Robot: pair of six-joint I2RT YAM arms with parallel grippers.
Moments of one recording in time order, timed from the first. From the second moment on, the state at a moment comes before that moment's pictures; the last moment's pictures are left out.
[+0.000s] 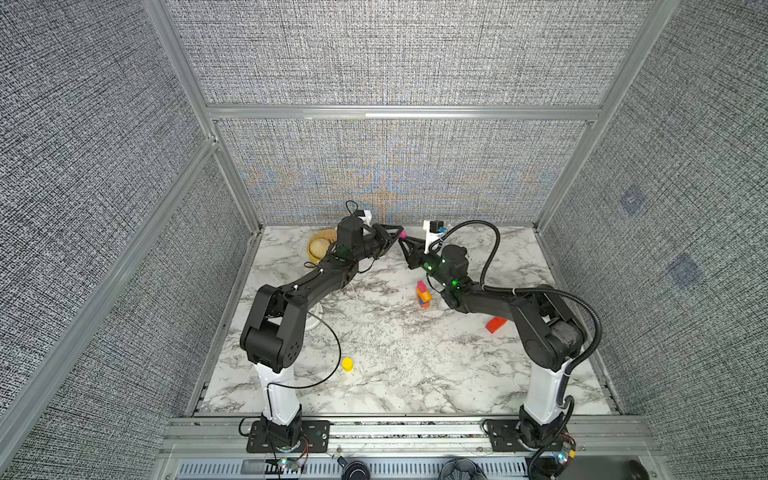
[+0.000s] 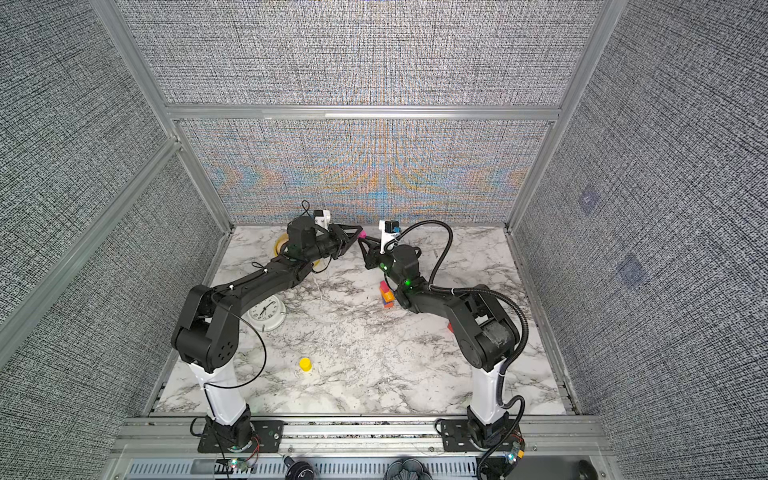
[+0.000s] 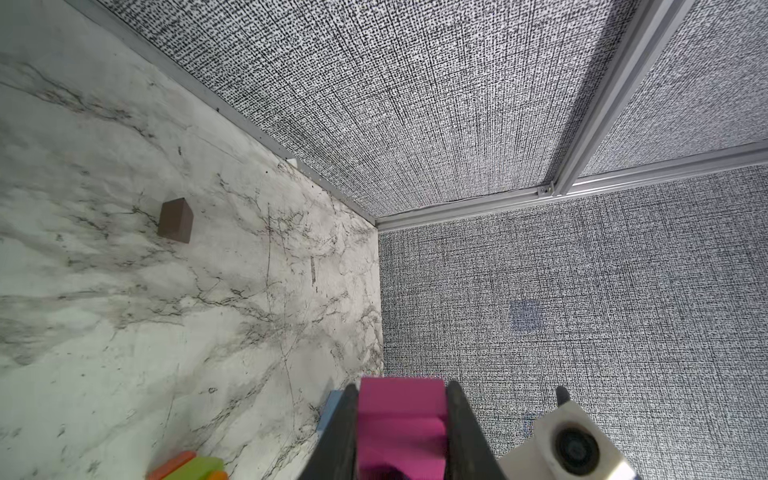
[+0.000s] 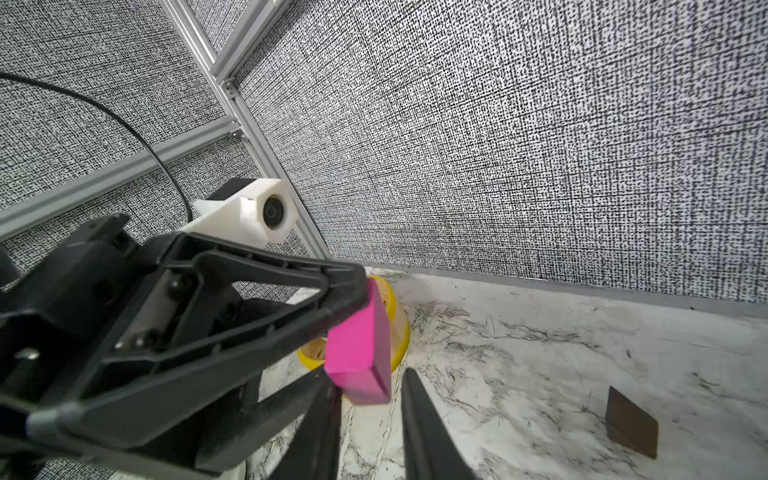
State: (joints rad) left arm -0.44 1.89 1.34 0.34 0.49 -1.21; right arm 0.52 1.92 1.11 0.86 -0.16 0.44
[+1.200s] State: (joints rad) left arm -0.39 1.82 1.30 0.28 0.53 -1.12; right arm 0.52 1.75 1.03 0.70 -0.18 0.44
